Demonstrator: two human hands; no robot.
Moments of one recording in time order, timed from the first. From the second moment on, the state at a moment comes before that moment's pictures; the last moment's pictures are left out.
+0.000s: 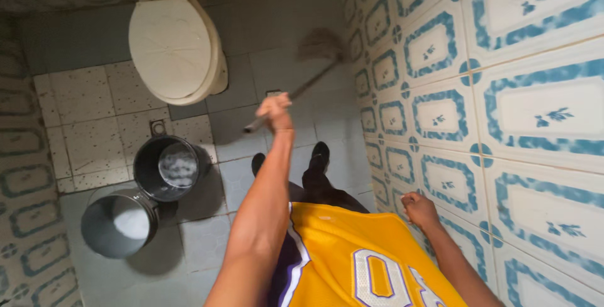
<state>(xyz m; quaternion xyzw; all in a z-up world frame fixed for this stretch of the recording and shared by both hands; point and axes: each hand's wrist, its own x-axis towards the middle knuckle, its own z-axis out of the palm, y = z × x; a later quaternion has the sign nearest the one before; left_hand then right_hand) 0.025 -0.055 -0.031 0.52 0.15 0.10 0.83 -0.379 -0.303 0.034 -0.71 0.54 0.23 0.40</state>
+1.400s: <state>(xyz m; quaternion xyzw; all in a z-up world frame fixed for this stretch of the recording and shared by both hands) -0.191 0.433 -0.059 0.85 0.20 -0.33 0.37 -0.161 -0.062 -0.038 -0.89 0.22 0.36 0.14</state>
